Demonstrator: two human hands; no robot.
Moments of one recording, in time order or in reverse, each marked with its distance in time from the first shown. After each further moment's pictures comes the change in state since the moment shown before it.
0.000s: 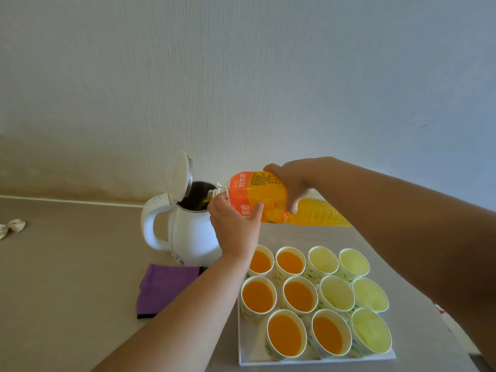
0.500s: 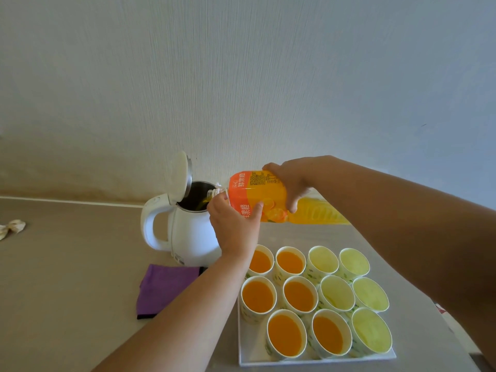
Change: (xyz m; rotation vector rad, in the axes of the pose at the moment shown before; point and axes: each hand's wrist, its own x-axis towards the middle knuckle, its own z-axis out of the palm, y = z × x) left_hand 0.000 0.001 0.001 0.010 0.000 -0.005; right_hand 0.000 0.000 -0.002 -0.007 0.000 -0.006
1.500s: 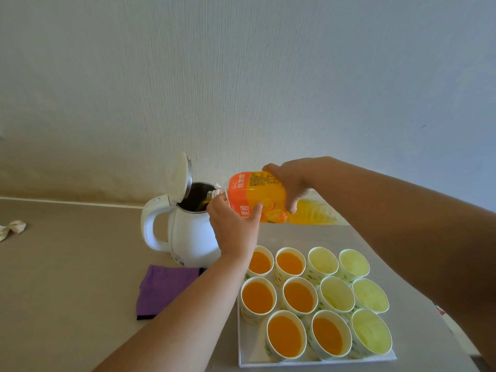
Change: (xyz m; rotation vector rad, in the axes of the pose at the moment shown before) left_hand 0.002 -0.004 0.000 -0.022 0.008 0.010; right_hand -0.001 -0.003 -0.001 -0.015 0.005 0.011
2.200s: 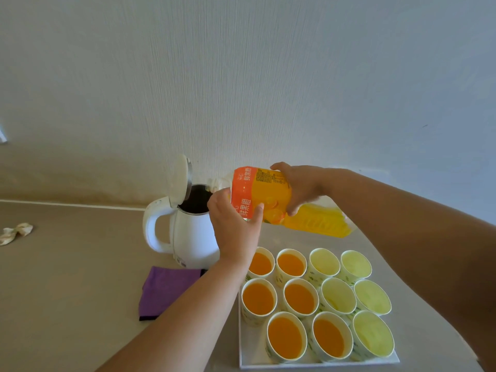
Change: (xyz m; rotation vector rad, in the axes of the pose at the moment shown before) left_hand -0.002 0.000 -0.005 0.044 0.030 0.206; right_hand 0.001 0.021 0.024 0.324 0.114 -0.029
